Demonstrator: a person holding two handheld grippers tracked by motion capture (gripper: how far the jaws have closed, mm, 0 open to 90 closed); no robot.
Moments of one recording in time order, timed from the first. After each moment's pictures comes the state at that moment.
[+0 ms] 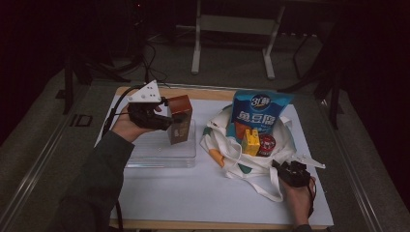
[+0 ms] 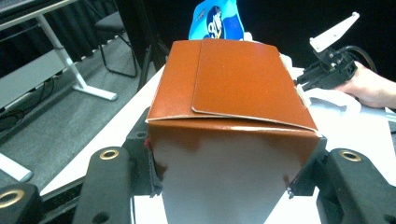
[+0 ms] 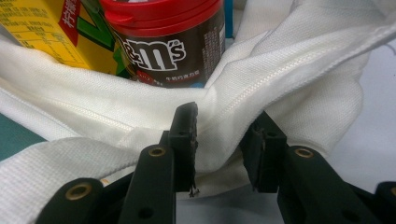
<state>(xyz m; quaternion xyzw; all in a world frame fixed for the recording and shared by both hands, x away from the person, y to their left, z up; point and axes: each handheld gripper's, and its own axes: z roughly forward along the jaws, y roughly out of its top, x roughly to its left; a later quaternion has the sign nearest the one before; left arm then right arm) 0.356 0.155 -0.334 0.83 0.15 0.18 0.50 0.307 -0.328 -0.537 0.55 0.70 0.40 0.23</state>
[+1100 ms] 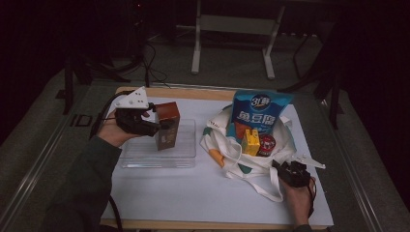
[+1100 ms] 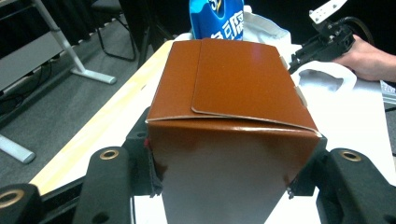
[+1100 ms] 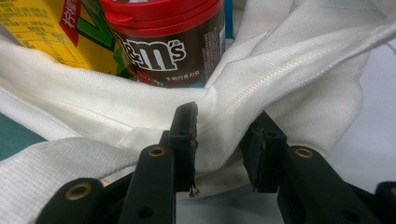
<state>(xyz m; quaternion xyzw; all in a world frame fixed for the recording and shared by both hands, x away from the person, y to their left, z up) 0.346 0.182 -0.342 0.85 0.16 0.17 0.48 0.307 -0.328 -0.537 0.55 0.70 0.40 0.23</state>
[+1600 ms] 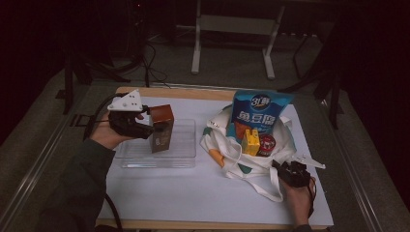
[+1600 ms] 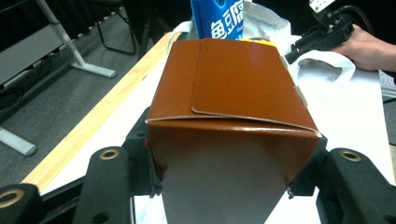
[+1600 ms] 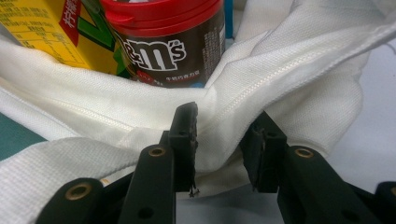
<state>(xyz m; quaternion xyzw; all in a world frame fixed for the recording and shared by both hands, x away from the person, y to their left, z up) 0.341 0.196 -0.346 0.85 0.16 0.17 0.47 0.307 -0.328 -0.537 0.55 0.70 0.40 0.23</state>
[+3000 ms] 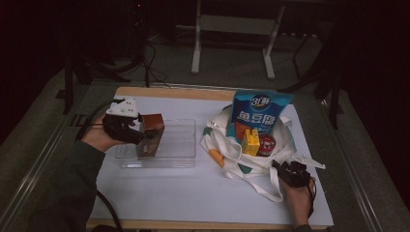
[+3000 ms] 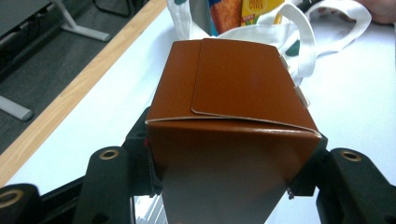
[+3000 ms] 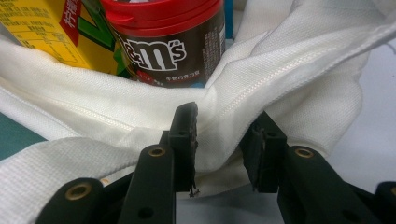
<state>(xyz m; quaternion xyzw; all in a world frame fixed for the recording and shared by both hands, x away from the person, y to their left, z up) 0.346 0.215 -0.369 0.89 0.17 0.14 0.41 0.307 -0.328 -0.537 0.55 0.70 0.40 0.23</state>
